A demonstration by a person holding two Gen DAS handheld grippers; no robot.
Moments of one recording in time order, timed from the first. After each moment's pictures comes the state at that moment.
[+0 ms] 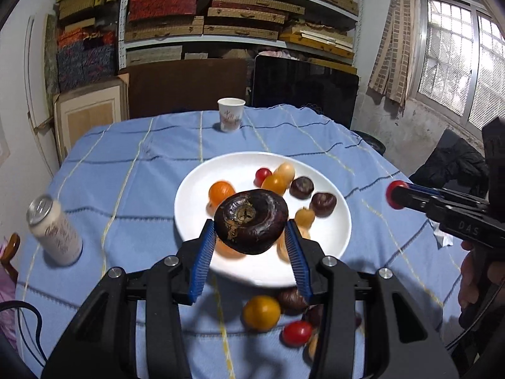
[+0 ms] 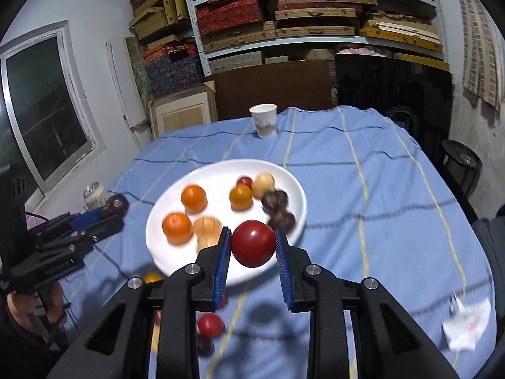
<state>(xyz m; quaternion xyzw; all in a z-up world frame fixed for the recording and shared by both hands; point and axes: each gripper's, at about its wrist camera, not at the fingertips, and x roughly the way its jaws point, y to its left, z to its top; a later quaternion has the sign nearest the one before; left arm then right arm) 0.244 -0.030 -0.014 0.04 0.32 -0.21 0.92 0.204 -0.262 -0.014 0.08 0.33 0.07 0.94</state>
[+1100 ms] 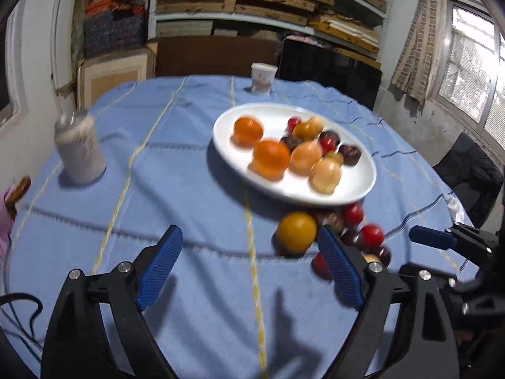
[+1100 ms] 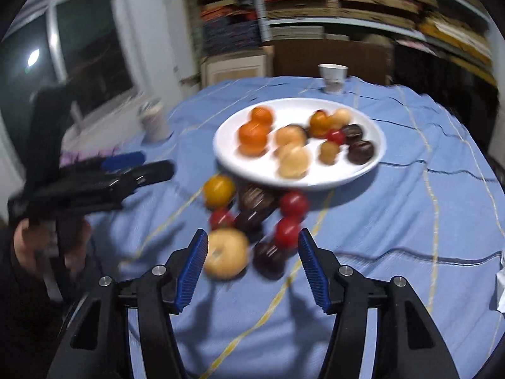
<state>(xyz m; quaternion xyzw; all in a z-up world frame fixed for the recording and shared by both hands) 0.195 0.024 -0.077 0.00 0.37 -0.16 0.91 0.122 -0.184 -0.076 0.00 0.37 0.18 0.91</state>
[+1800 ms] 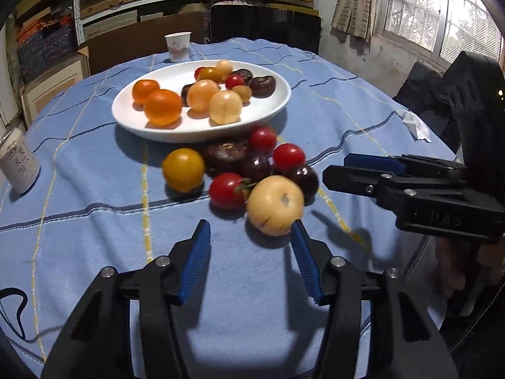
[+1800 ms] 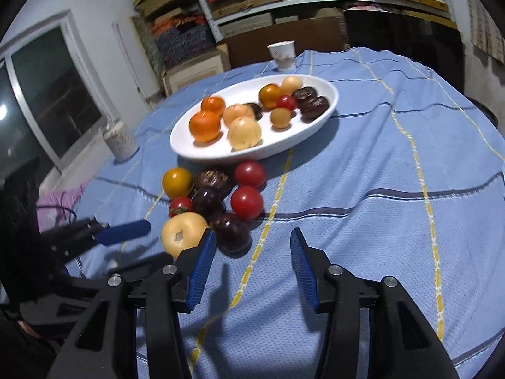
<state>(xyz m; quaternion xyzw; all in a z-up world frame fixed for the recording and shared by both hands) 0.145 -0.057 -0.106 0.10 0.41 -0.28 0.86 0.123 -0.231 -0.107 0.13 0.39 0.10 0.91</state>
